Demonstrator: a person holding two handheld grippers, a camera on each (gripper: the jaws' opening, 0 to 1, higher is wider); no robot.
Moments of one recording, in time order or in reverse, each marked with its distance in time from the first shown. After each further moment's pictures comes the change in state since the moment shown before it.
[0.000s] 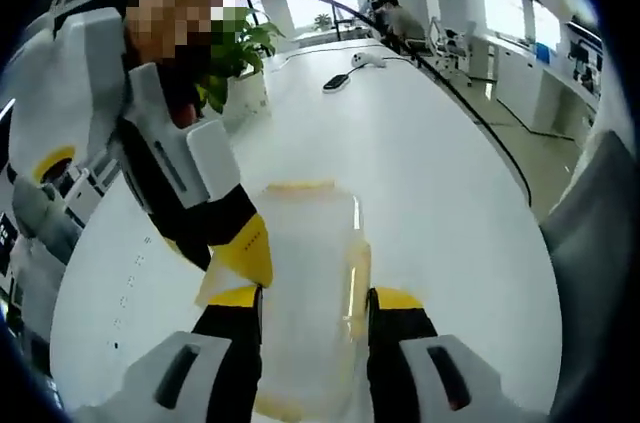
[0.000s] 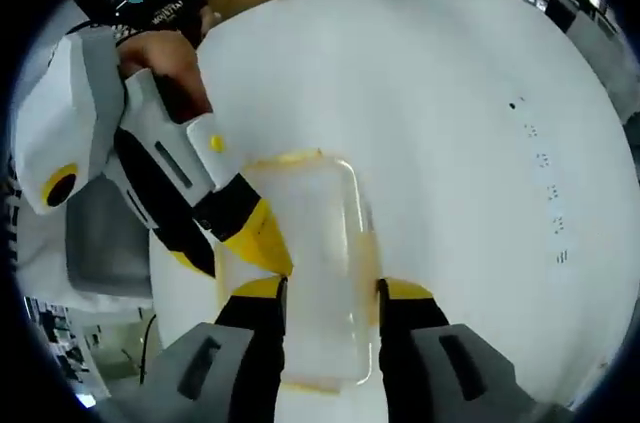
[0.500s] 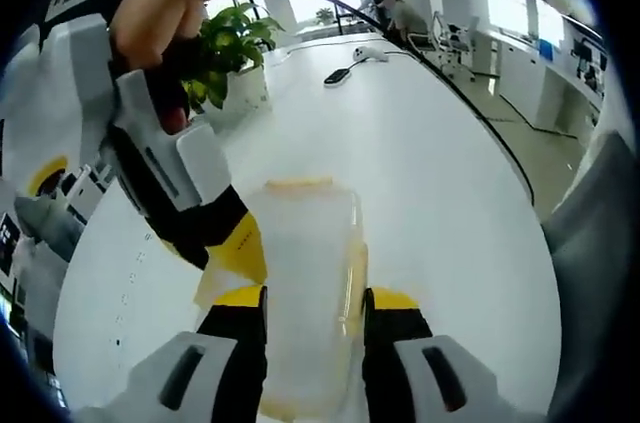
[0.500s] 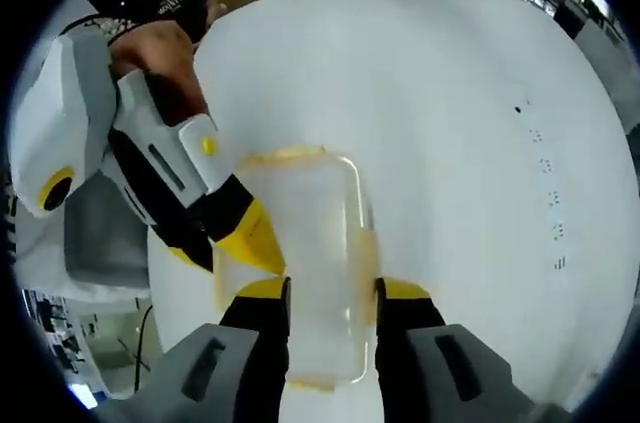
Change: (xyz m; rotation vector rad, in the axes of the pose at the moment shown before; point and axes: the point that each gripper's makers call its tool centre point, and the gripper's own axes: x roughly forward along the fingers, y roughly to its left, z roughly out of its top) left arm 0.001 -0.002 -0.001 0.011 0.028 0.014; right arm 0.001 0.001 -0.003 -0.029 0.041 -0.005
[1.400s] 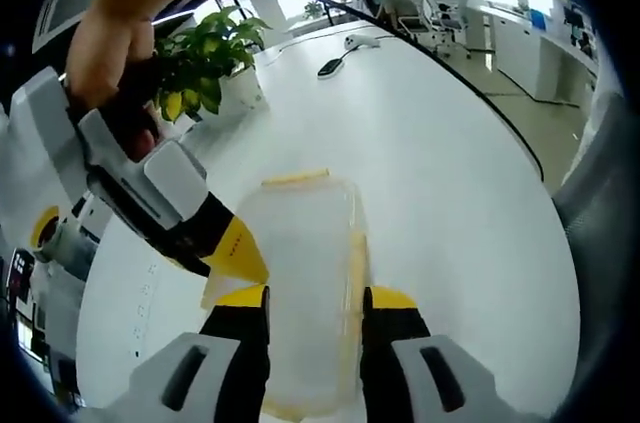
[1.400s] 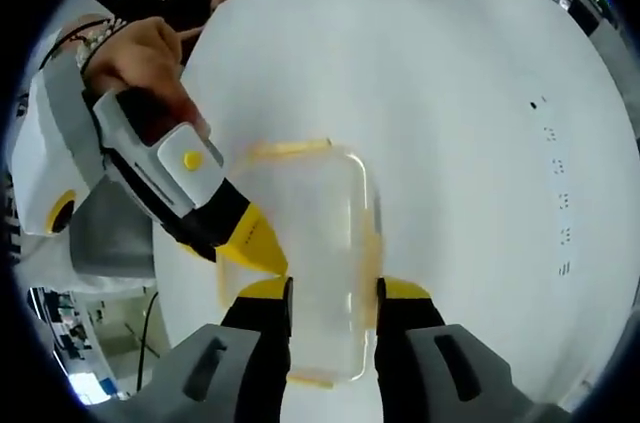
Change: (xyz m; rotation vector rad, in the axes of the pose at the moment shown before) left arm -0.003 0.003 -0.009 0.083 0.021 0.037; right arm -0.003 -0.005 0.002 -0.014 0.071 0.040
